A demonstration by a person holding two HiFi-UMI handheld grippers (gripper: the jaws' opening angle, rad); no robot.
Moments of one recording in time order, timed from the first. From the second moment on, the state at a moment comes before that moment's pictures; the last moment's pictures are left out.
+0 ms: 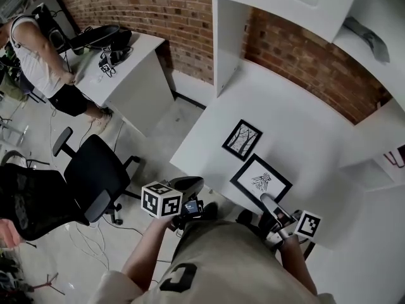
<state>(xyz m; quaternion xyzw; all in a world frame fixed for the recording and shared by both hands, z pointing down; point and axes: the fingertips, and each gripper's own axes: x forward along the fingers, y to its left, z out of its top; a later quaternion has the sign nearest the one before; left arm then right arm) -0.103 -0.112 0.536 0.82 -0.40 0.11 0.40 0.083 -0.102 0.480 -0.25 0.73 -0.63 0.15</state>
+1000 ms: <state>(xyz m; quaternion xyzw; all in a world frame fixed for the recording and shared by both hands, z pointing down) -0.060 -0.133 0.537 0.80 -0.44 0.11 0.40 0.181 -0.184 0.542 -0.31 0.69 -0.64 0.12</state>
